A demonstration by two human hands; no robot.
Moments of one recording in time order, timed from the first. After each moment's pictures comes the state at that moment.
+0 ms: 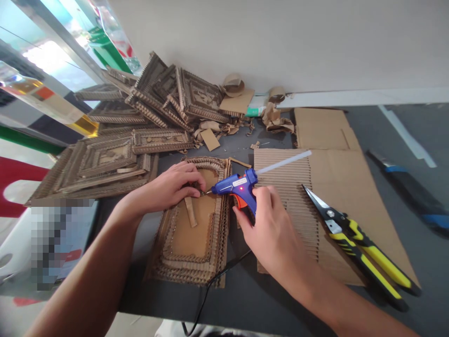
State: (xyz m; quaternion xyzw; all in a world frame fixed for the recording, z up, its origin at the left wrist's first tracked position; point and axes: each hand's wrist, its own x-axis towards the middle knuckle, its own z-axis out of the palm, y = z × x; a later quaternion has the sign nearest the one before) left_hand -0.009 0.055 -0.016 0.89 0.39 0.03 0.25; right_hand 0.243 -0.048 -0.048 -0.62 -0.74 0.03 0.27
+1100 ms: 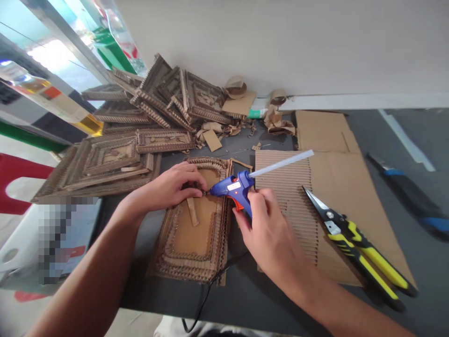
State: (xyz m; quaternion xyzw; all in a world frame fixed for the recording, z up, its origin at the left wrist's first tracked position) left_hand -0.010 0.053 -0.016 0.88 0.39 0.05 0.25; right_hand 0.242 -0.050 -0.049 -0.56 -0.77 -0.04 0.30
